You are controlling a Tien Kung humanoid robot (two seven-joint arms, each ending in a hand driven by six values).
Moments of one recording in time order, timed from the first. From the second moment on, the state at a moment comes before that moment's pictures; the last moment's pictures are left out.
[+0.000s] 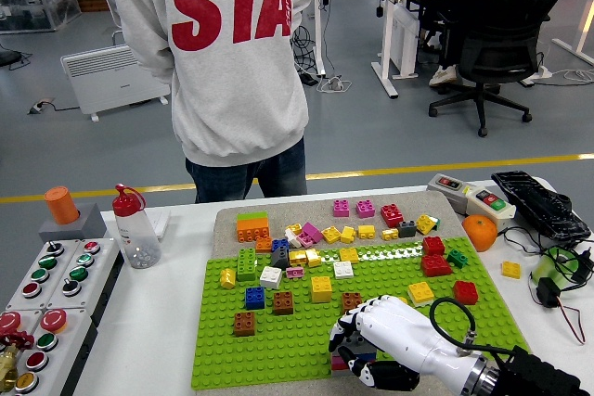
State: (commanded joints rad) left arm -0.10 0.02 -1.41 -0.18 1.21 0.16 0.16; right arm 0.46 -0.49 0.62 1.54 -1.95 -0.21 0.15
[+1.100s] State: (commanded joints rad) left arm -0.10 0.02 -1.41 -0.18 1.21 0.16 0.16; right arm 0.44 -0.48 0.61 1.54 -1.95 -0.22 0.14
